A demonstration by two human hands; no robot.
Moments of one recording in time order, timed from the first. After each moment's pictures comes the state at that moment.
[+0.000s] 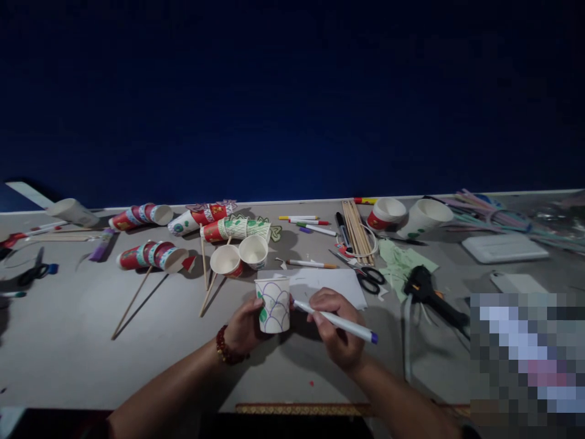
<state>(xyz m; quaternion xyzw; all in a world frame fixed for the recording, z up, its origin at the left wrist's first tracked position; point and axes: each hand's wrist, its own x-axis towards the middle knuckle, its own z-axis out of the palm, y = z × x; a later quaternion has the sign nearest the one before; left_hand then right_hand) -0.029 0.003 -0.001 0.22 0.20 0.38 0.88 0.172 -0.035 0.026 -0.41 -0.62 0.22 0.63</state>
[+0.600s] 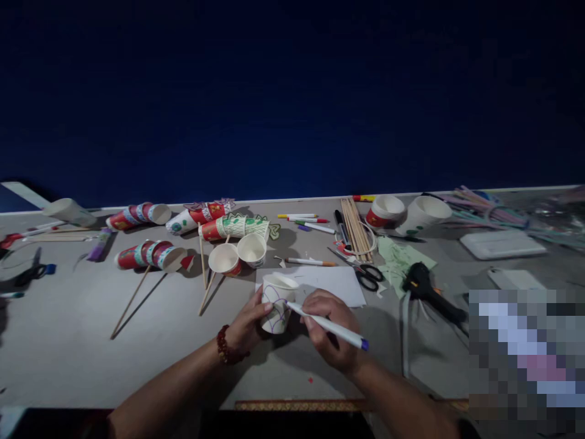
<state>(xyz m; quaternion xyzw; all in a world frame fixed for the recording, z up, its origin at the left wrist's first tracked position) -0.022 -0.002 -0.004 0.27 0.31 0.41 0.82 0.171 -0.034 0.042 -0.36 -0.69 0.21 0.59</state>
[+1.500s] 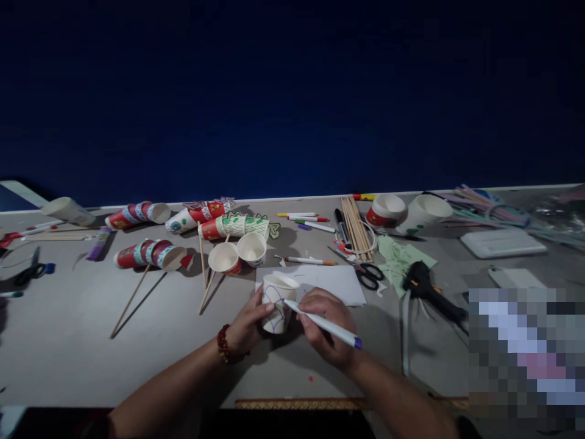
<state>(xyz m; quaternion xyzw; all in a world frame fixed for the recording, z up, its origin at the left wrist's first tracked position) -0.021 -0.003 -0.005 0.29 0.30 0.41 0.81 0.170 -0.032 0.042 -0.36 -0.71 0.21 0.57</state>
